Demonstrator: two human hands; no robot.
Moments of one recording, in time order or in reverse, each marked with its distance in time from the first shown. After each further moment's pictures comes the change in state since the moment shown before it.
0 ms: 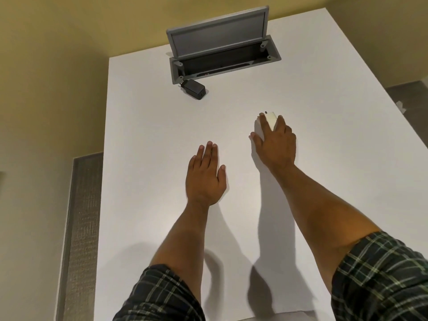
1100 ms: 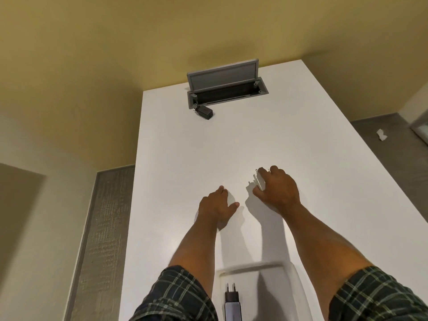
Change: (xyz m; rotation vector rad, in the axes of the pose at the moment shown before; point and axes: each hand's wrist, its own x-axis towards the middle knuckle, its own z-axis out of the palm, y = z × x) left_hand -0.116 0.054 -0.089 0.014 -0.590 -0.043; right_hand -0.165 0.022 -0.125 0.074 -0.110 -0.237
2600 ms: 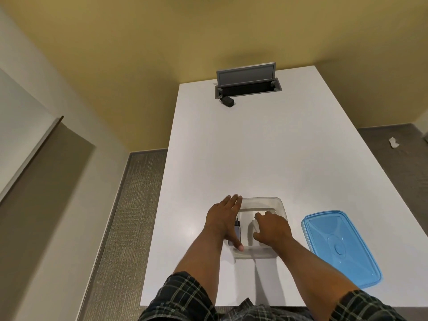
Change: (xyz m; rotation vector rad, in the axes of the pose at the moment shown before) left_hand -0.242 0.033 0.078 0.153 0.088 0.146; right_hand -0.259 -0.061 -0.019 -0.081 -0.495 -0.107
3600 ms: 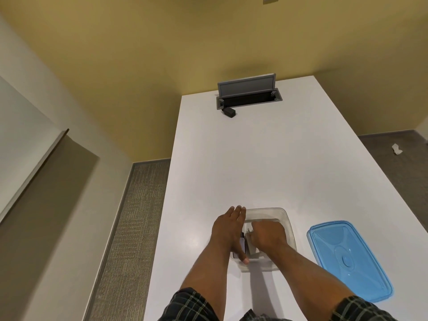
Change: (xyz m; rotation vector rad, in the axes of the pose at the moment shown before) left_hand 0.004 0.005 -0.001 0.001 -0.041 -0.025; right_hand 0.014 -0.028 -0.013 -0.053 0.108 -0.001
